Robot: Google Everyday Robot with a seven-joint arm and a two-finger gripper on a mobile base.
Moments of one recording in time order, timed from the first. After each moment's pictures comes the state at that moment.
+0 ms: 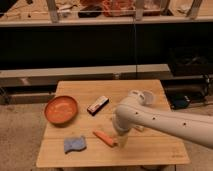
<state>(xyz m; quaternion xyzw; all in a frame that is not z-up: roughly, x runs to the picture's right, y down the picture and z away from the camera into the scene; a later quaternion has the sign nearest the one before) 0.054 0.231 0.723 -0.31 -0.13 -0.10 0.94</state>
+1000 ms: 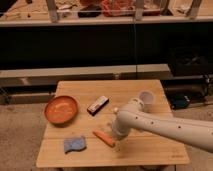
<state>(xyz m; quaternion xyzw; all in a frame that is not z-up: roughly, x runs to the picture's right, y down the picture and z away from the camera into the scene) 0.038 0.268 0.762 -0.32 -0.18 -0.10 0.92</state>
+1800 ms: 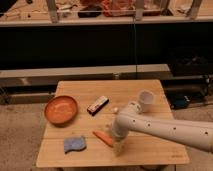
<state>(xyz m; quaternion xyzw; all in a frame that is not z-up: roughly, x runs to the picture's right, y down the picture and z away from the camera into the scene) 0.035 0.281 0.778 -0.32 -0.17 -0.09 0.93</state>
